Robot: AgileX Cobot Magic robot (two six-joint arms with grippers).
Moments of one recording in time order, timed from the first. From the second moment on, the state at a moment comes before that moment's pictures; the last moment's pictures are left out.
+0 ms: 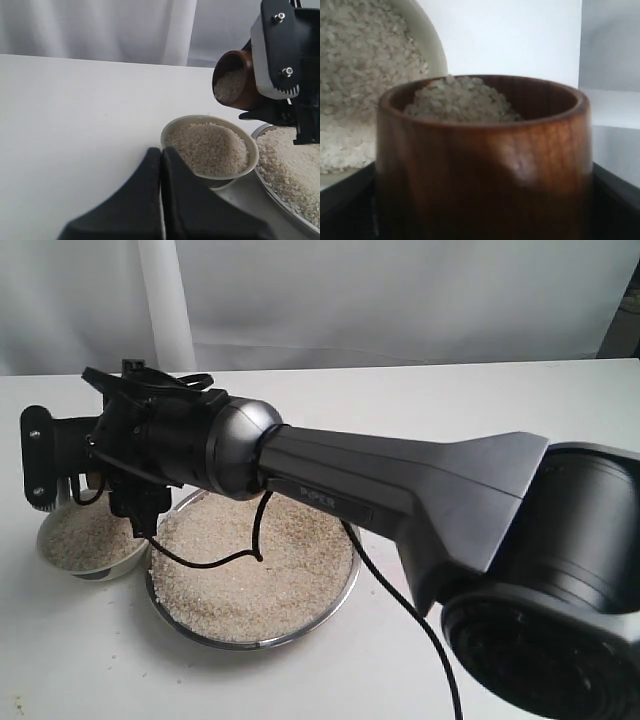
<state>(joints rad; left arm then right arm) 0.01 0.05 0.00 0.04 0.29 -0.12 0.98 2.40 -2.09 -0.56 0.64 -0.50</state>
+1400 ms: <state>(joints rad) 0.01 0.05 0.00 0.04 0.29 -0.12 1.02 2.41 -2.10 -0.89 0.60 -0.68</state>
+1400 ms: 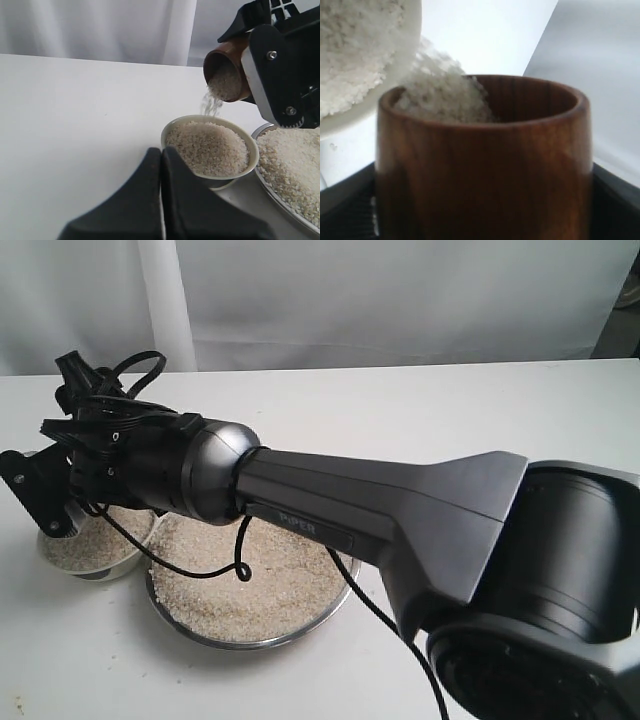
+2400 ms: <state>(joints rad) 0.01 0.05 0.00 0.04 0.29 -0.12 1.02 2.41 -2.10 -0.93 0.55 -0.90</state>
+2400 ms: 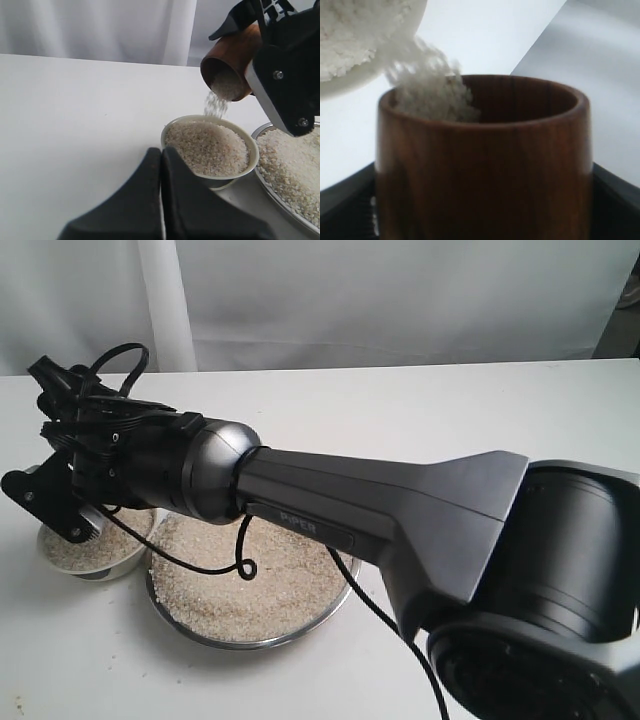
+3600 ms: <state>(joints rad) 0.01 0.05 0.00 0.04 0.29 -0.12 1.05 2.41 -2.10 -1.07 0.54 -0.96</state>
